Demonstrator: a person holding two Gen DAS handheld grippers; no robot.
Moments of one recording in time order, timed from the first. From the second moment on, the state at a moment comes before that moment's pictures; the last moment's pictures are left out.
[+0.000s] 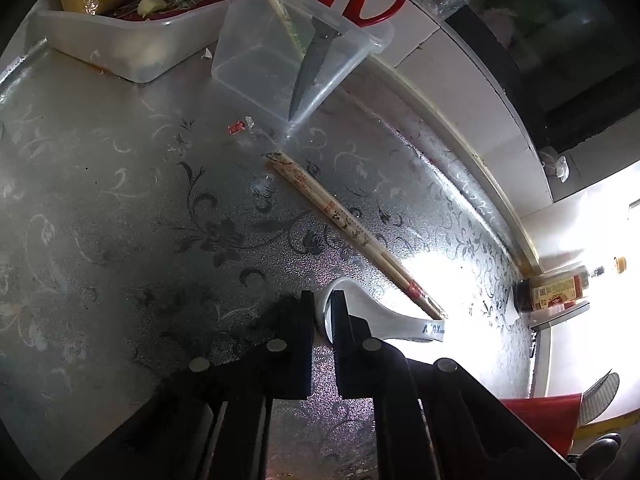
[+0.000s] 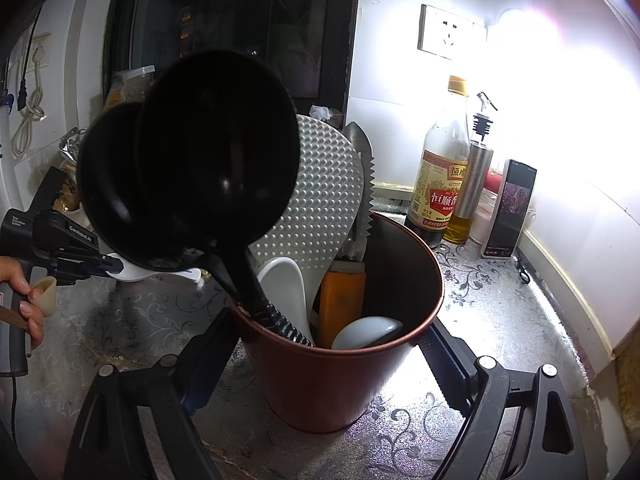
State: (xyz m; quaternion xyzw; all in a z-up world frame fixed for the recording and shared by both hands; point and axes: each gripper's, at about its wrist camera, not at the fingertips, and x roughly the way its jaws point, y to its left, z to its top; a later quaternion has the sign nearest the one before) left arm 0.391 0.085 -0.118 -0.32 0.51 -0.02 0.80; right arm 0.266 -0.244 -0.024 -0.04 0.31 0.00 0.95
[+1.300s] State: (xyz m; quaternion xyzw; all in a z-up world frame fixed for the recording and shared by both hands) left arm 0.289 0.011 0.116 -0.14 0.27 -0.15 0.94; right arm 0.264 -0.246 -0.024 -0.05 0.31 0.00 0.95
